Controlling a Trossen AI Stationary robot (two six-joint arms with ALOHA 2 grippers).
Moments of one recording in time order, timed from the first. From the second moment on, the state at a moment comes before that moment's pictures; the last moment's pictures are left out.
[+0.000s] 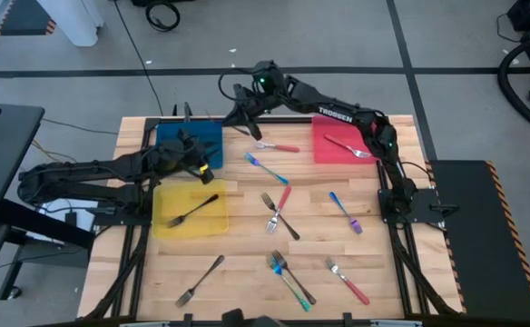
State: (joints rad) left arm 0.23 0.90 0.62 -0.10 -0.43 0.12; right arm -0.49 2.15 2.11 -0.35 -0.78 -0.30
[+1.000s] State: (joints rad) left arm 0.30 0.91 0.62 0.26 -0.17 0.20; right arm -0.45 2.13 2.11 -0.48 -1.10 -0.40
